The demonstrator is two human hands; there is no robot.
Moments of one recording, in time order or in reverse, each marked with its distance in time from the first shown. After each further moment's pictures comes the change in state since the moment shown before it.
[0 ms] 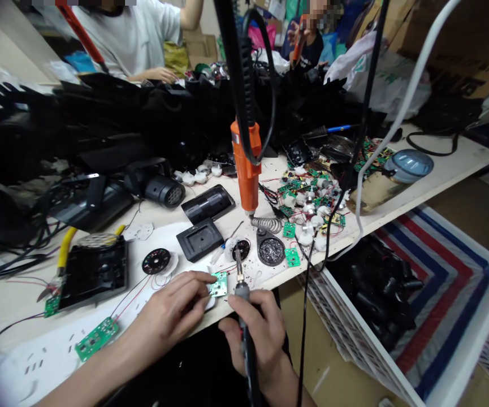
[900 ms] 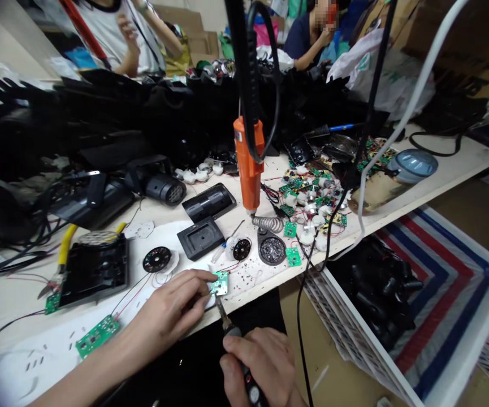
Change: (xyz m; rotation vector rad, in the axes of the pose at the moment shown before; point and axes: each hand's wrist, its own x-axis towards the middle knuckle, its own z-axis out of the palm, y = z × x) left_hand -0.002 -0.003 0.003 -0.040 0.000 -0.011; right_hand -0.014 -0.019 -0.017 0.054 -0.029 -0.002
